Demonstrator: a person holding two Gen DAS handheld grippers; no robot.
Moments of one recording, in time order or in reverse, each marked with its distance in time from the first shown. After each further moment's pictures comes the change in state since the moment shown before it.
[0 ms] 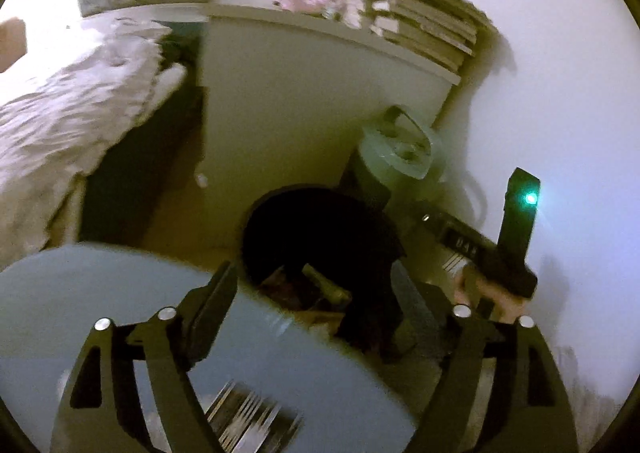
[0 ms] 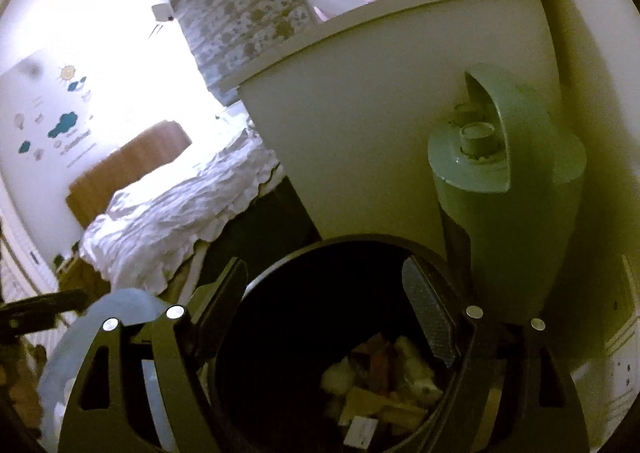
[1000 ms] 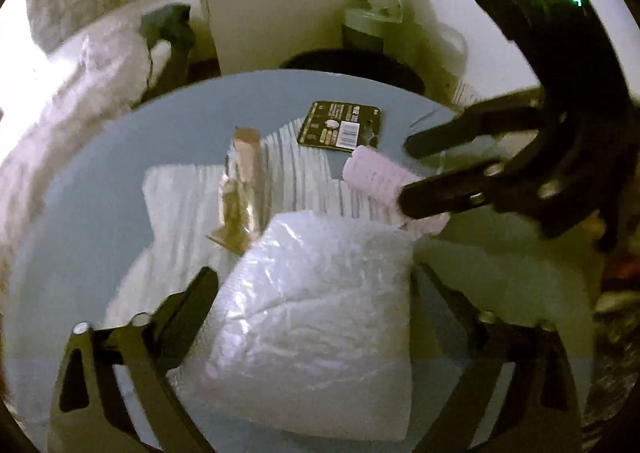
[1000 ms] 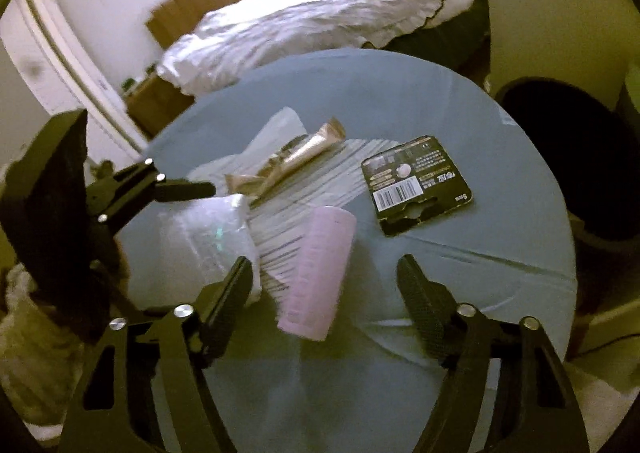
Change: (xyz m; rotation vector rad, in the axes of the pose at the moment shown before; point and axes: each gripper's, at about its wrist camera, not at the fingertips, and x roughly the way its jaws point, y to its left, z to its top) left arm -0.068 0.064 -0.160 0.306 0.214 0.021; right arm -0.041 0.253 -0.149 -0.298 0.577 0.207
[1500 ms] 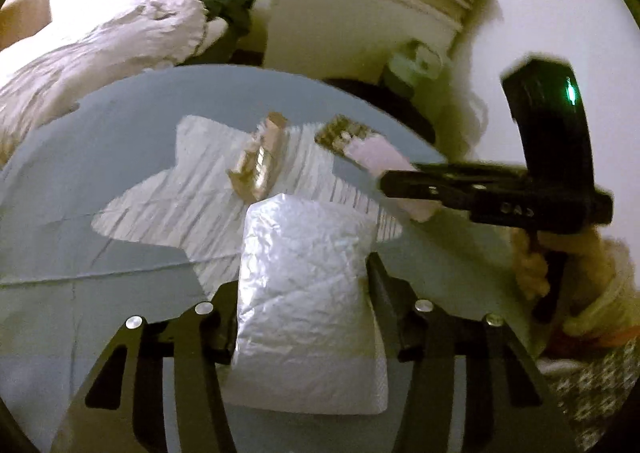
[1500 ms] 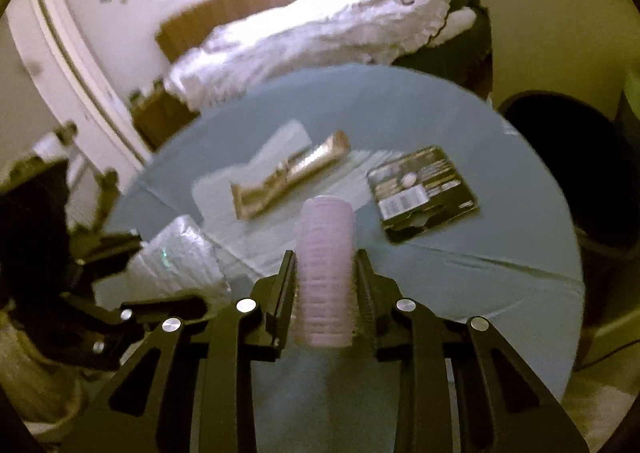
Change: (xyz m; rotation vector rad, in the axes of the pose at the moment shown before) left arm -0.041 -0.003 -0.031 -0.337 -0.116 -0.003; right arm -0.005 -0.013 -0.011 0.003 -0.113 0.051
